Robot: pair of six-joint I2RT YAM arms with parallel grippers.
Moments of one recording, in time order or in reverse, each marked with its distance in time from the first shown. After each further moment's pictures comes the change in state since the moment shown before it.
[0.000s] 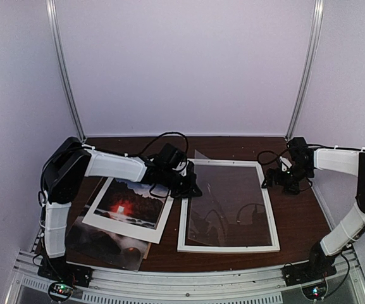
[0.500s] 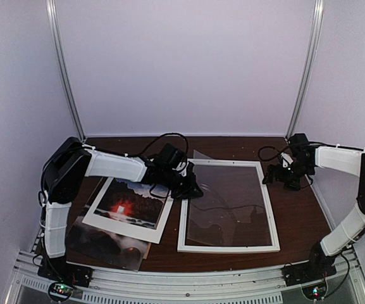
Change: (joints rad) left arm 0.000 0.003 0.000 0.003 0.026 -0.024; right arm 0.000 -0.016 0.027 -0.003 0.023 0.003
